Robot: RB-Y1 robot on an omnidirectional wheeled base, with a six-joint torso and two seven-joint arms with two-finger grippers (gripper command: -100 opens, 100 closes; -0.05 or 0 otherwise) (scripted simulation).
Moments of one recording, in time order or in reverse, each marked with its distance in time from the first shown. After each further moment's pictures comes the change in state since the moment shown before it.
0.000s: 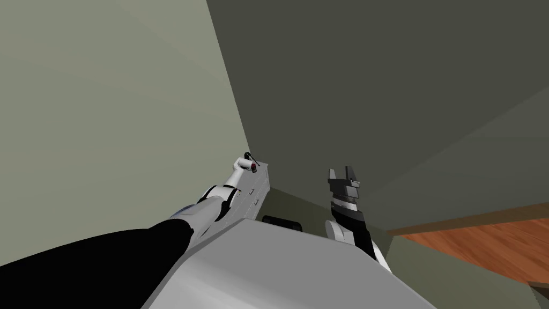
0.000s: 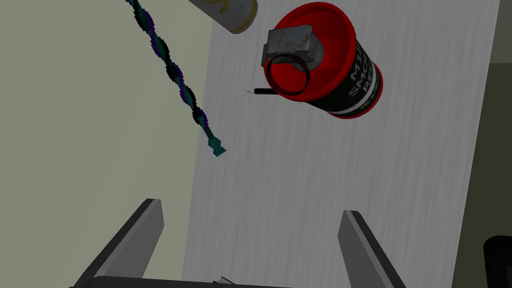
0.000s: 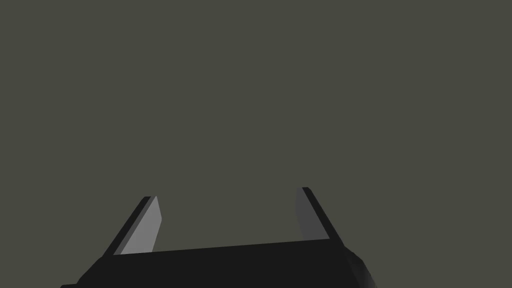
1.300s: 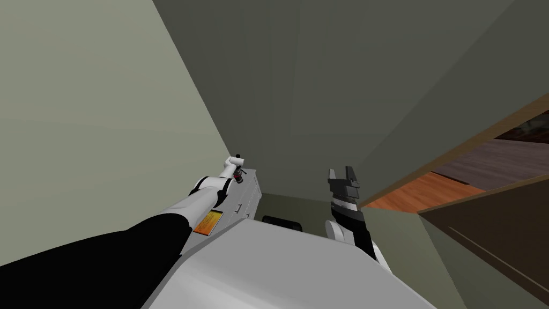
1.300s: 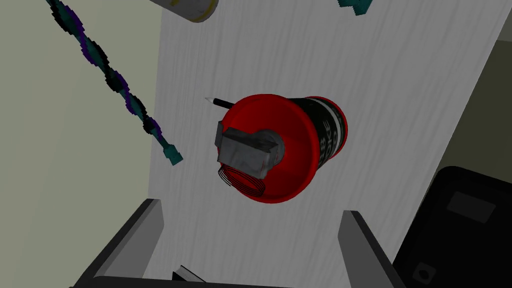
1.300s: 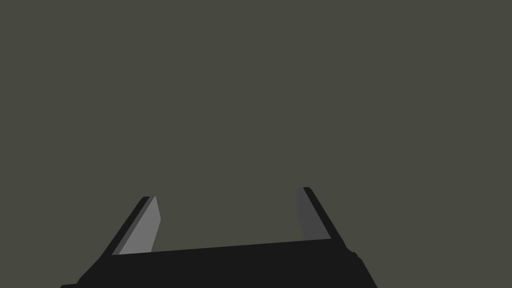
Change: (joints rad) left arm -0.147 0.153 0.061 0.408 0.049 0.162 0.164; right arm 0.000 0.000 0.000 0.000 0.000 0.000 0.000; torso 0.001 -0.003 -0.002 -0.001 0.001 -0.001
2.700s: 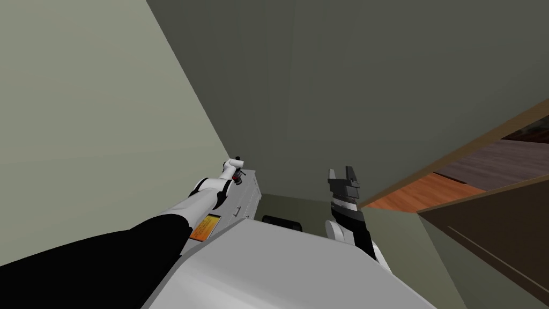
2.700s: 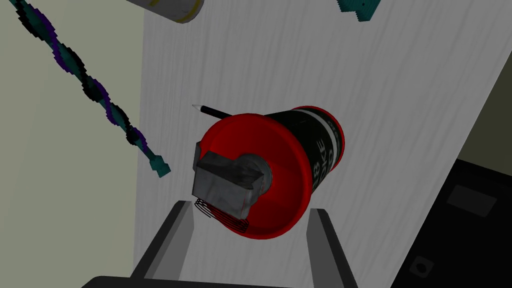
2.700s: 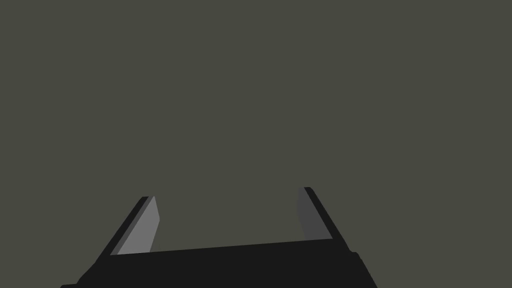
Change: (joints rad) left arm 0.027 -0.007 0.007 0.029 0.002 -0.028 0.014; right arm 0.000 0.000 0.000 0.000 0.000 0.000 0.000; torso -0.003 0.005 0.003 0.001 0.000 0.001
